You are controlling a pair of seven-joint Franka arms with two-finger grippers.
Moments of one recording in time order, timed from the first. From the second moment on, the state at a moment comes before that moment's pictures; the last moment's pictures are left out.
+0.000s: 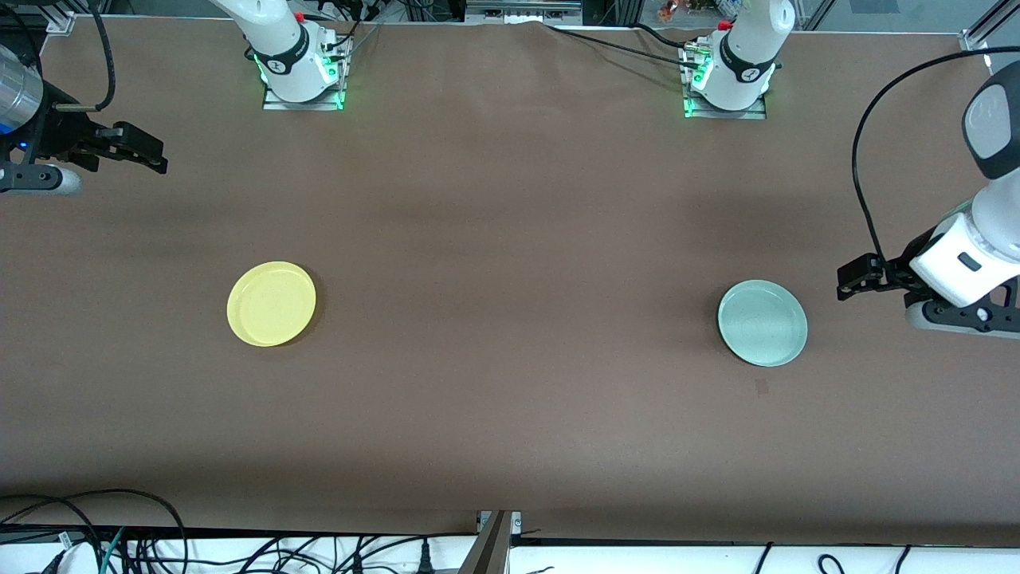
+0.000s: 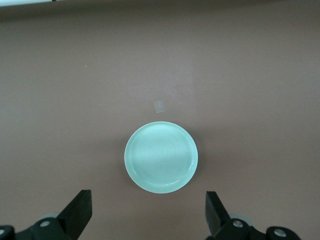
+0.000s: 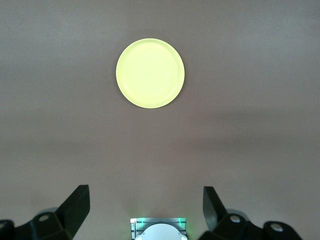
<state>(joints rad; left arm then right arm) 0.11 0.28 -0.13 -1.49 0.04 1.79 0.07 0.13 -0.04 -0.09 -1.66 -0.02 1.48 0.05</state>
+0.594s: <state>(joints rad) 0.17 0.31 -0.13 -1.72 0.04 1.93 0.07 0.13 -0.04 -0.07 -1.66 -0.02 1.48 0.05</state>
